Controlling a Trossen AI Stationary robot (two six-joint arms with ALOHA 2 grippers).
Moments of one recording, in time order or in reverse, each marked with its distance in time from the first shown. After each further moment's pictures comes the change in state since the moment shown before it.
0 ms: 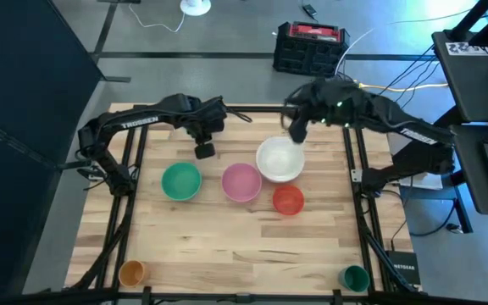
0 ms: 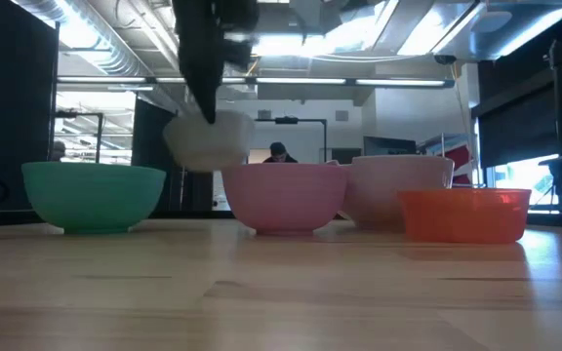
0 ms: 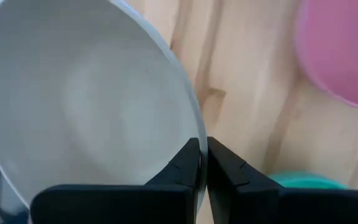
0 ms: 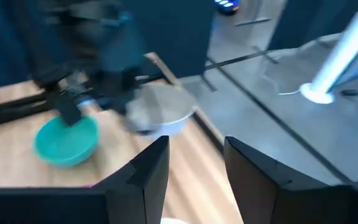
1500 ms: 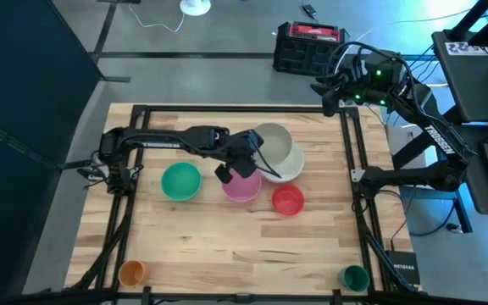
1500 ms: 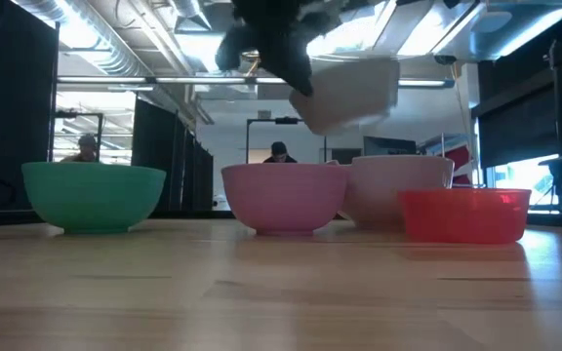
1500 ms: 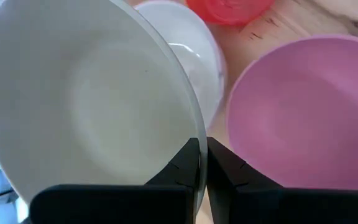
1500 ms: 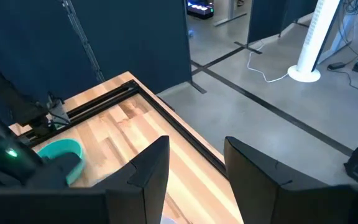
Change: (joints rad) left arm -0.269 0.189 0.130 0.393 -0.009 0.766; right arm -0.364 -0.126 -0.001 -0.100 -0.321 0.027
